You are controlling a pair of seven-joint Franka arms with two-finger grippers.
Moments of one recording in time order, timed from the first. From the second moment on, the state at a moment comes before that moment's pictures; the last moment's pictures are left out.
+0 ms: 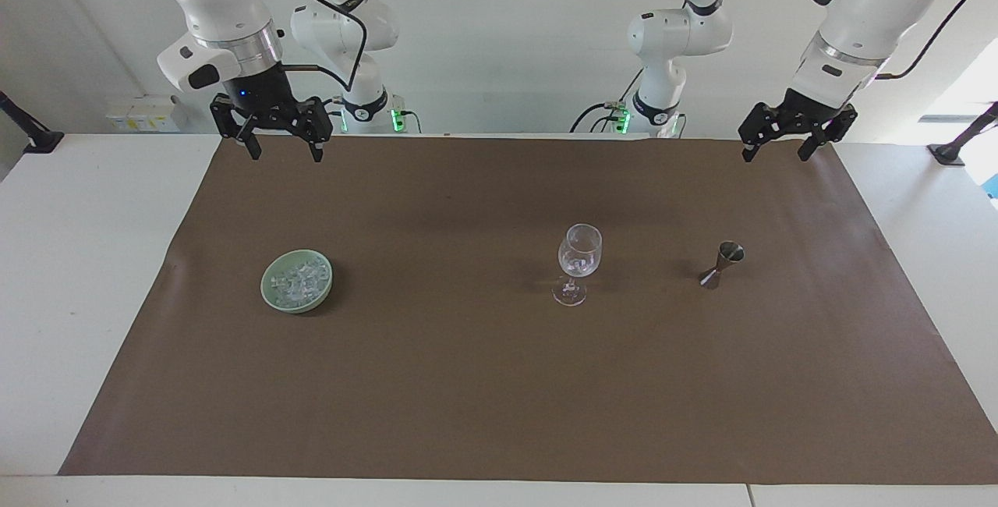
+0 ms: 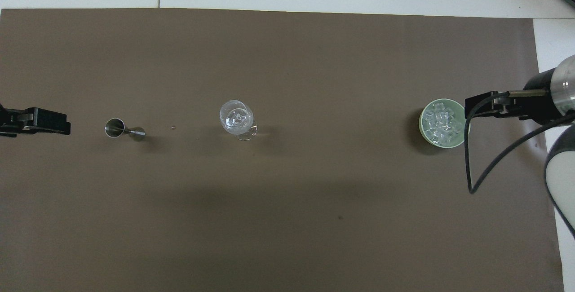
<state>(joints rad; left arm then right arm) -0.04 -0.12 -0.01 -1.72 -0.02 1.63 -0.04 0.02 -0.02 0.06 -1.58 -0.03 1.60 0.13</state>
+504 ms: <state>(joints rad) -0.02 -0.12 -0.04 -1.72 -0.02 1.64 -0.04 0.02 -0.02 0.06 -1.58 -0.03 1.60 0.13</state>
